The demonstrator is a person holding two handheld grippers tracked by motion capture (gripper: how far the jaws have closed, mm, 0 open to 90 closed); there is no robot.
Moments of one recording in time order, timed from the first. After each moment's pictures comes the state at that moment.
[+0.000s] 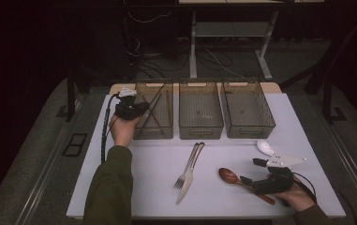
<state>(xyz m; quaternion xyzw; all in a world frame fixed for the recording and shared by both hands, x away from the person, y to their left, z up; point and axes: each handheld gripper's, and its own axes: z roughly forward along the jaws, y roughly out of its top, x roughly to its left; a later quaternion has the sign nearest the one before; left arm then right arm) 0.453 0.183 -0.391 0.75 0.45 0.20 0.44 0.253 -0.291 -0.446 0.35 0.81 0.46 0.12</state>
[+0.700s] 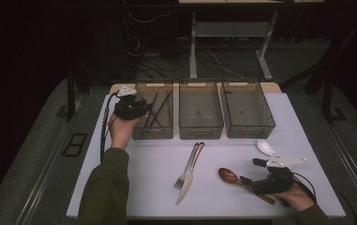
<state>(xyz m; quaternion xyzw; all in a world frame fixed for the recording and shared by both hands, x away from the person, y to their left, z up) 0.440 0.179 -0.374 0.76 0.42 0.19 0.46 0.253 -0.291 -0.446 0.36 0.81 0.45 0.12</state>
